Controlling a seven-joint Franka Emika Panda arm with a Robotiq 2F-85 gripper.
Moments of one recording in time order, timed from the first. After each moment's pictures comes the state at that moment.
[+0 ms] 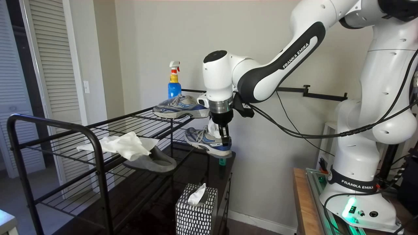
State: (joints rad) arm 0.14 -0.08 0.15 -2.39 -0.49 2.11 0.17
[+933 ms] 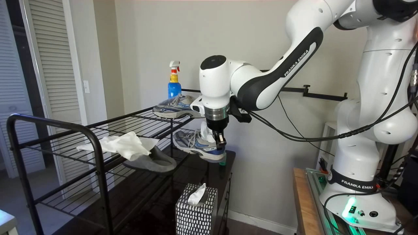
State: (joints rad) arm 0.16 -0.02 0.19 -2.36 -0.59 2.15 0.15
